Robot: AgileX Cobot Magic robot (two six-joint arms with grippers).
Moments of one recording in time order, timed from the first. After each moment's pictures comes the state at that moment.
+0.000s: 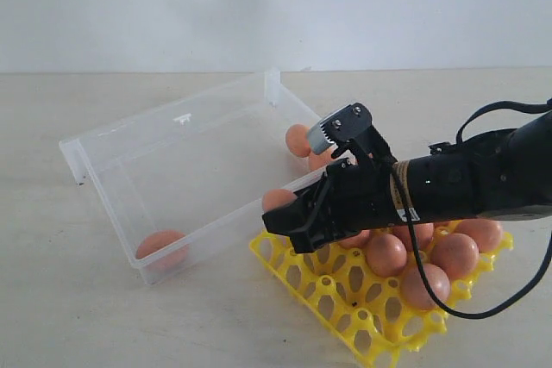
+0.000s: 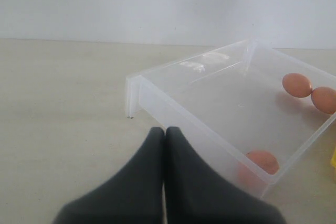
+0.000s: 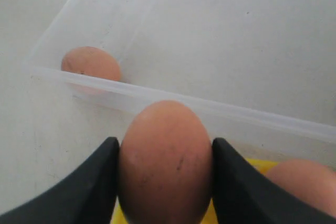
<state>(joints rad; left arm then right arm) -0.06 0.00 0.00 -0.22 0.30 0.13 0.42 1.85 -0.75 -1.19 -0.69 0.96</state>
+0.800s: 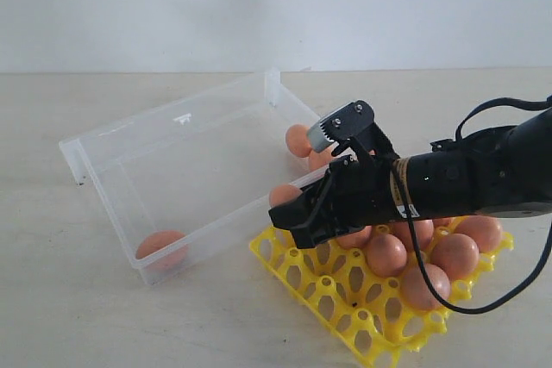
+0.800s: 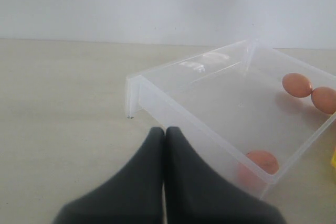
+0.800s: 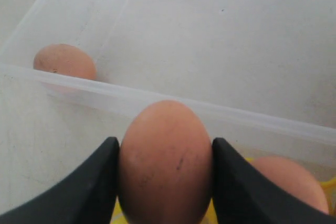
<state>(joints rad) -0.06 0.00 0.00 -0.22 0.30 0.13 0.42 1.85 -0.76 -1.17 -0.63 0.95</state>
